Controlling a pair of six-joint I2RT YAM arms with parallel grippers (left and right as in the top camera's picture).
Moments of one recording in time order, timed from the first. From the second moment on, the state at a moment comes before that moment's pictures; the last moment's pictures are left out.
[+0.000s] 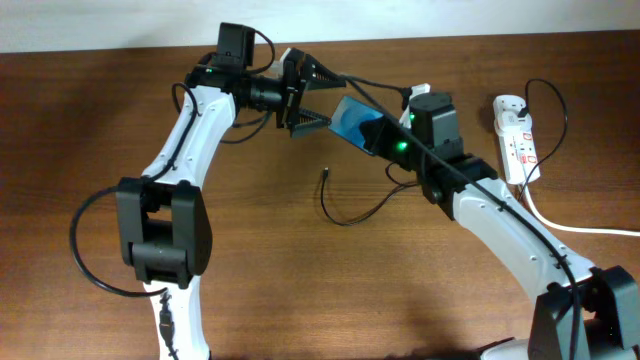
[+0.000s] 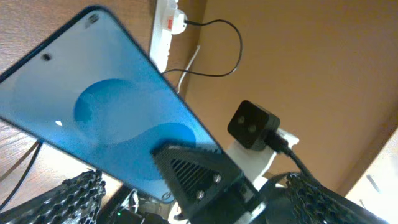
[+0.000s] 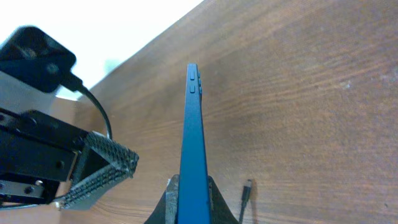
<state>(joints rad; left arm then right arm) -0.20 2.20 1.91 -0.69 1.25 -0.81 0.29 1.58 1.06 -0.06 -0.28 0.79</state>
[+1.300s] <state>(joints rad) -0.17 2.20 1.92 -0.29 1.39 -0.95 0.43 1.50 1.06 0.24 0.07 1.50</state>
